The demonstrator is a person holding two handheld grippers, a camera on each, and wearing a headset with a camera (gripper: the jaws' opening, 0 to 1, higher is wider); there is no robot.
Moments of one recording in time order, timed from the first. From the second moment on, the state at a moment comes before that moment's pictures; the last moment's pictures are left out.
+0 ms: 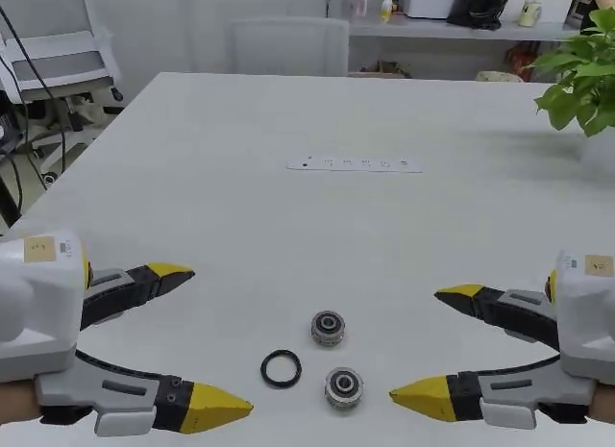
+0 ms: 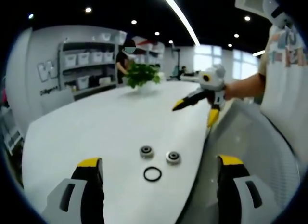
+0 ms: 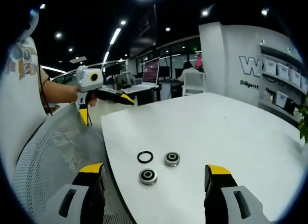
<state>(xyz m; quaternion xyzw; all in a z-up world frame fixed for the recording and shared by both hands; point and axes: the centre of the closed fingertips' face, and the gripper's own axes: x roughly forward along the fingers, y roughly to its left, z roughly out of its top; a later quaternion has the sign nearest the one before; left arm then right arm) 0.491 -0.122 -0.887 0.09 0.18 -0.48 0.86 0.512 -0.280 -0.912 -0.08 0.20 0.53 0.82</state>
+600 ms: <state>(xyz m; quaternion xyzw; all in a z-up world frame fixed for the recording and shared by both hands) 0.487 -0.114 -0.880 0.09 0.17 -0.46 0.87 0.502 -0.293 -0.914 -0.10 0.20 0.52 0.82</state>
